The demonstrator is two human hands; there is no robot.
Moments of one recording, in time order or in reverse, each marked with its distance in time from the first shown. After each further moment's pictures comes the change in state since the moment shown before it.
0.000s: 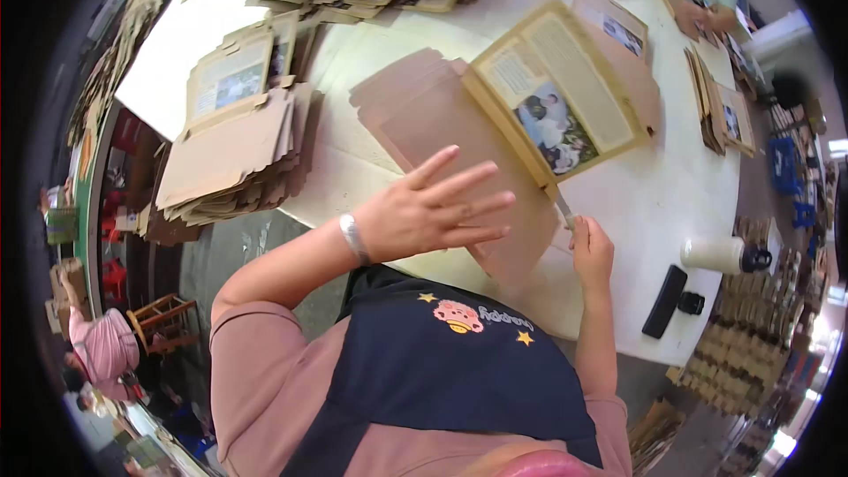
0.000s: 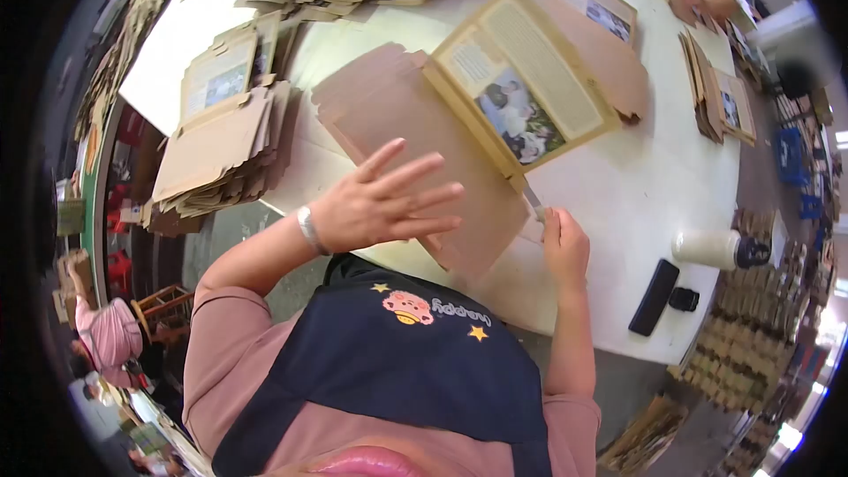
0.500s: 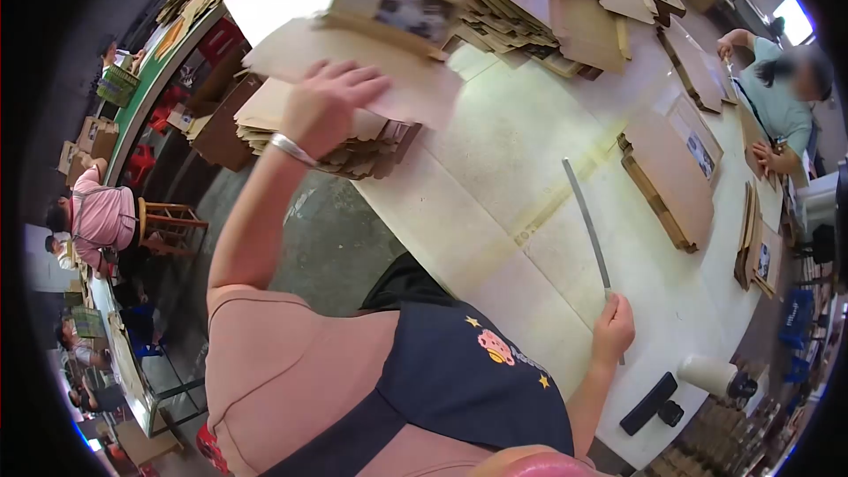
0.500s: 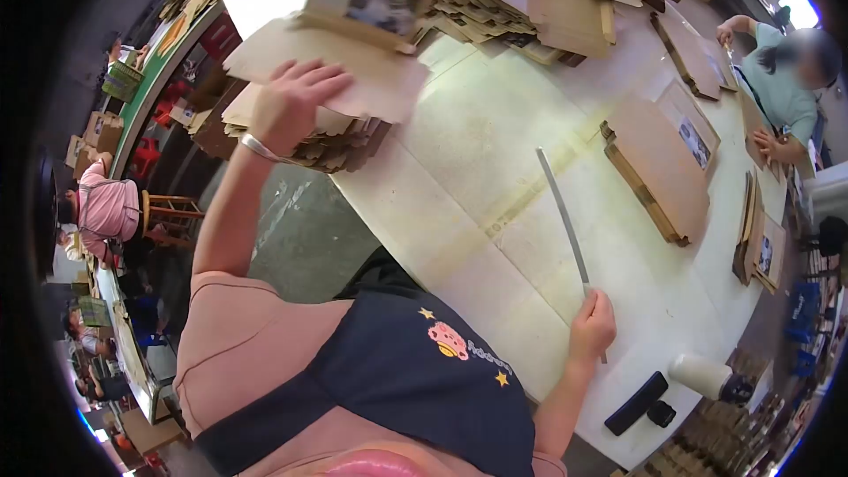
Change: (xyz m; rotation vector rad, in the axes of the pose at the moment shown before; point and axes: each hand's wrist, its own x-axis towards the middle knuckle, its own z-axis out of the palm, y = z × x) left_hand -0.169 -0.081 -0.089 0.692 0.030 -0.826; right_hand 0.017 0.027 0.013 -0.322 0.167 -0.325
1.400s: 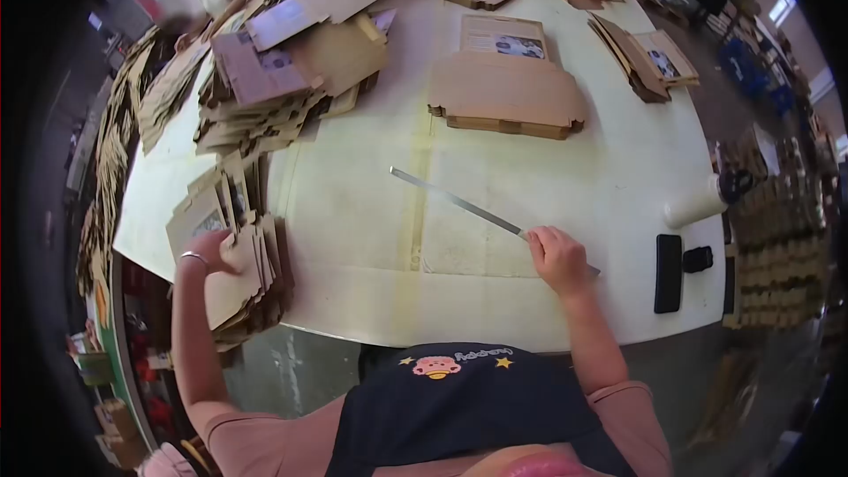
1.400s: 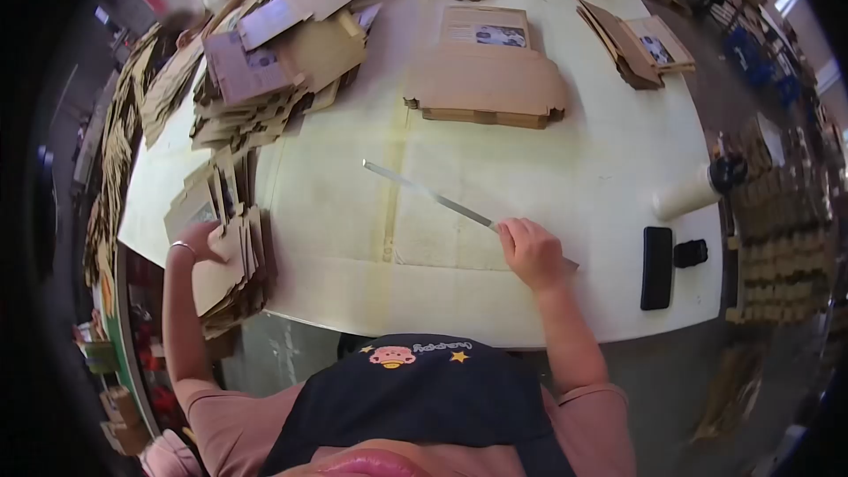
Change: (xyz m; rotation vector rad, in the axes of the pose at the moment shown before) left_hand 0.094 -0.084 0.093 -0.072 -1.073 0.056; right_hand 0.007 -0.007 0.000 0.072 0.161 -0.051
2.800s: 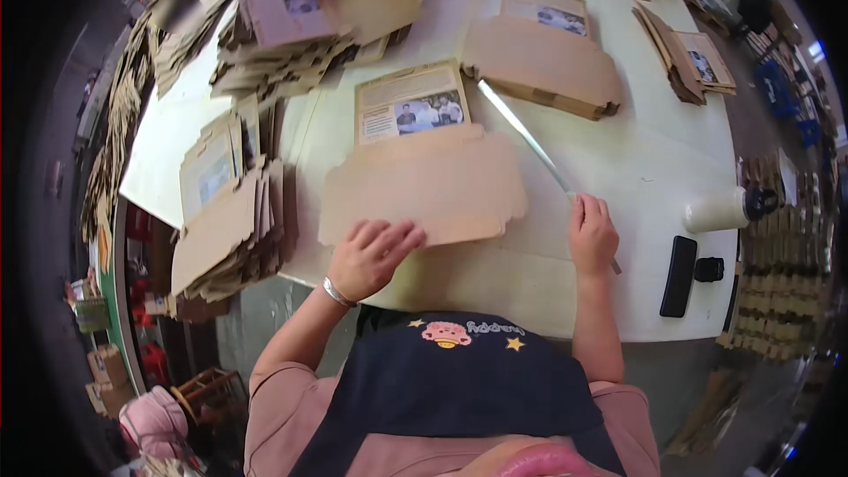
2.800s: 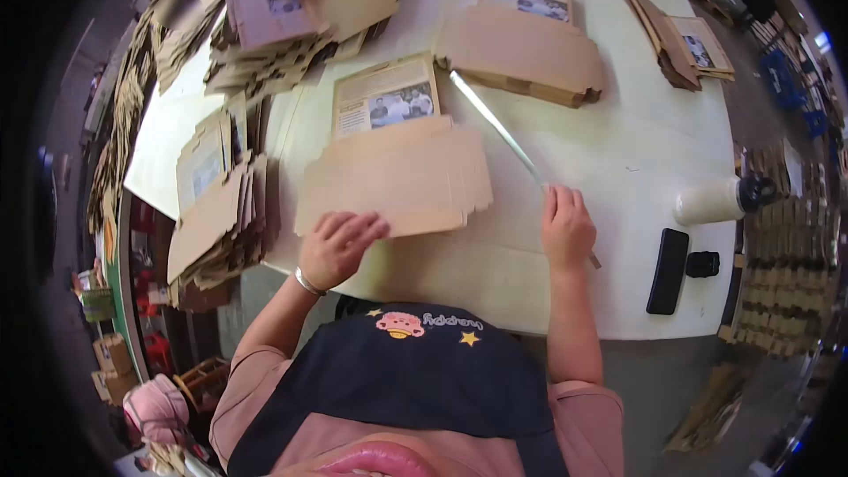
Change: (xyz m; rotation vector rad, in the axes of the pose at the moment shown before) left_hand -0.075 0.297 0.060 -0.165 1.071 0.809; right_hand 0.000 0.018 0.003 -0.239 0.098 0.265
